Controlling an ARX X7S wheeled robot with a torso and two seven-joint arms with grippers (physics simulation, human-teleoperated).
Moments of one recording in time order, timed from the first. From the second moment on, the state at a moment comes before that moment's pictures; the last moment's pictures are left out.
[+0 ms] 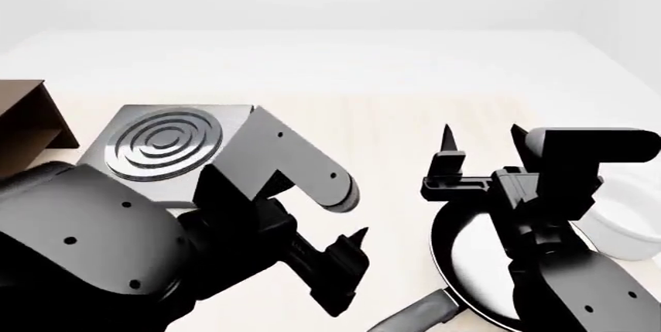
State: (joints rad) left arm -1.13 -0.49 0.52 0.46 -2.11 -1.30 -1.11; right arm 0.44 0.26 0.07 -0.69 0.49 1.03 0.24
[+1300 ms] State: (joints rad) left arm -0.97 -0.28 0.67 0.30 -1.74 -1.44 -0.77; right arm 0.42 0.28 0.04 -0.68 0.52 0.99 0.27
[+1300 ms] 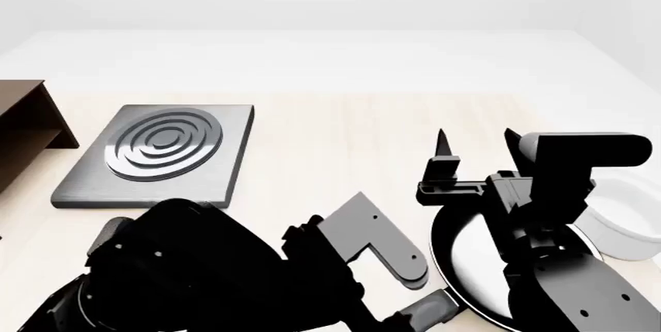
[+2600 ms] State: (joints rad) left arm -0.85 -0.25 0.87 0.24 -1.48 -1.32 -0.53; right arm 0.40 0.30 0.04 -0.68 0.56 0.97 0.29
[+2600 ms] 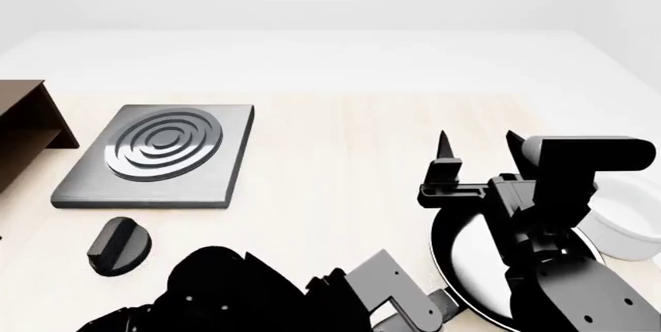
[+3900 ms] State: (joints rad) left arm -0.84 -0.27 0.96 0.18 -1.45 -1.29 -0.52; right arm 0.40 0.31 0.03 -0.67 0.58 0.95 0.32
